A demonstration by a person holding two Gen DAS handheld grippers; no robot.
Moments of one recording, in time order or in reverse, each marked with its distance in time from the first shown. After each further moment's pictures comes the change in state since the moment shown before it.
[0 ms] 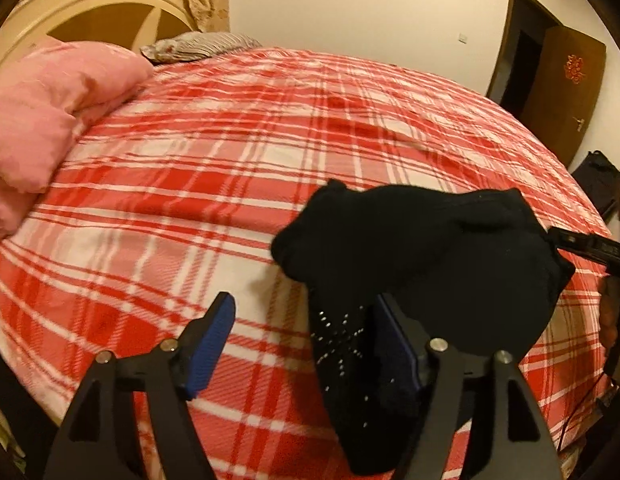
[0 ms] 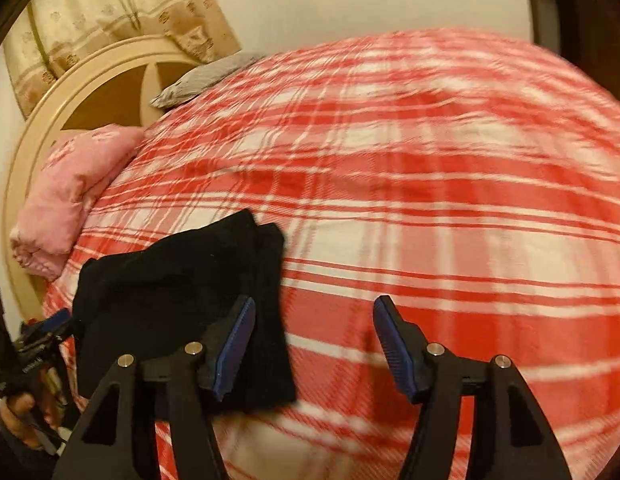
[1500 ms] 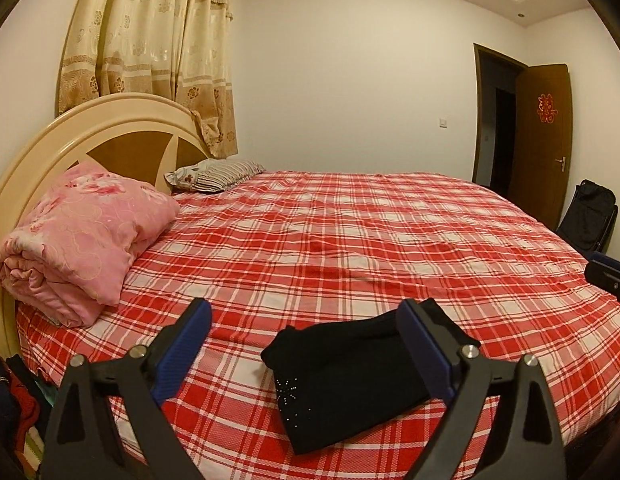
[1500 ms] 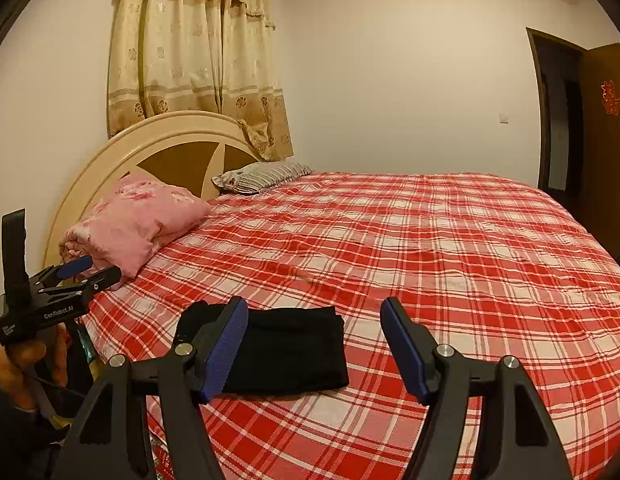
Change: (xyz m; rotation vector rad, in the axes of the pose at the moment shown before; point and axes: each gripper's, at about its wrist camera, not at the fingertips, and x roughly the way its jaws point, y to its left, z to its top) left arm -0.166 -0.056 0.021 0.076 -0.411 0.057; right arm -0.217 0.084 -0.042 -0.236 -0.411 0.032
